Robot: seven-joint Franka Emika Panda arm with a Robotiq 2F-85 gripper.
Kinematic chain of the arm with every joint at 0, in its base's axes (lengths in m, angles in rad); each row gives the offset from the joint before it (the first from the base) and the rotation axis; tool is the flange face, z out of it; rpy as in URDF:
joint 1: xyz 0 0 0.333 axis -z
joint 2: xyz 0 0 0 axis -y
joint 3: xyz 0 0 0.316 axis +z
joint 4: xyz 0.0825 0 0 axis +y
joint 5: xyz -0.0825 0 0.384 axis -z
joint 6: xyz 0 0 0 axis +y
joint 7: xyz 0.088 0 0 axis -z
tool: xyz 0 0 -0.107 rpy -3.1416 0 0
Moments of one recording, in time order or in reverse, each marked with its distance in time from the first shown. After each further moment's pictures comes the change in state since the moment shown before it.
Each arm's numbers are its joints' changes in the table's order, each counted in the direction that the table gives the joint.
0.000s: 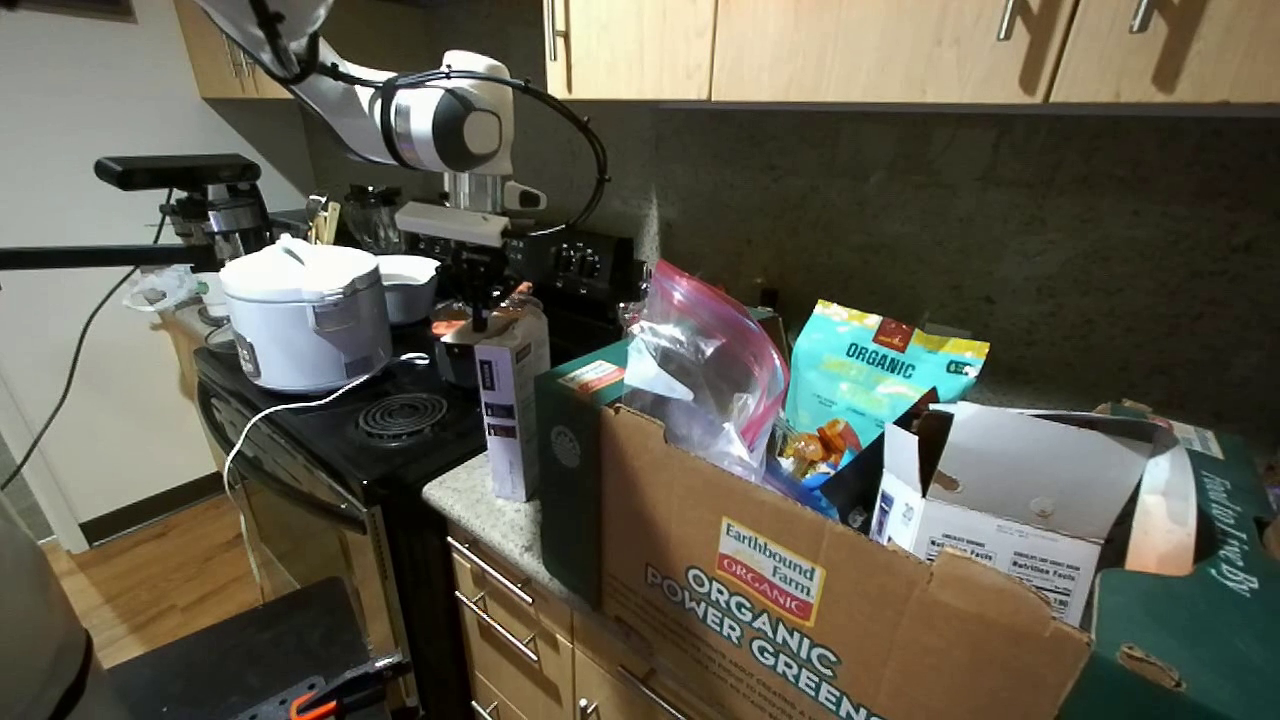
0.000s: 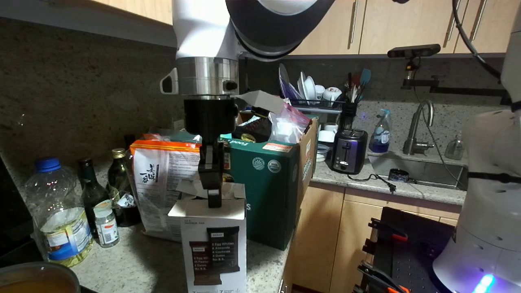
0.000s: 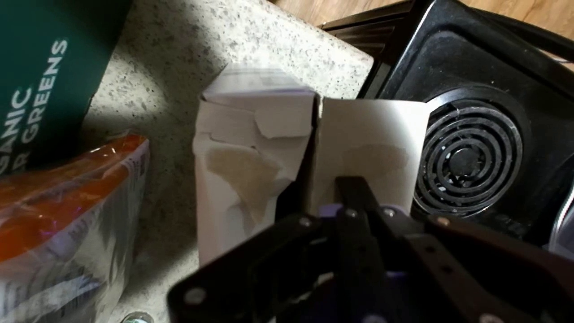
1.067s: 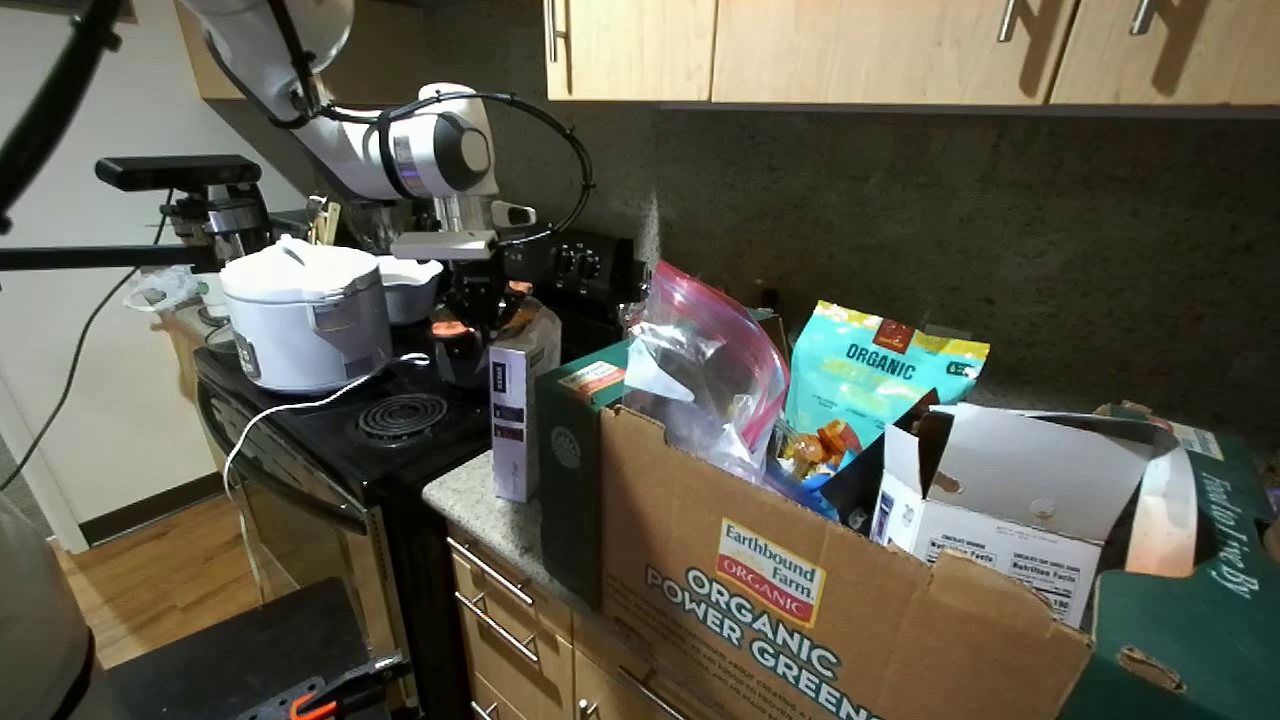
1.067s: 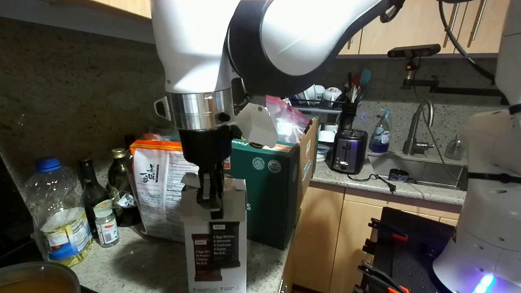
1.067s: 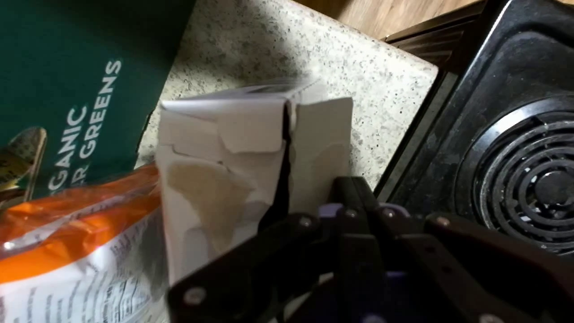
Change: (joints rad) arm -0.050 -0.072 0.002 -0.011 0.243 0.000 0.223
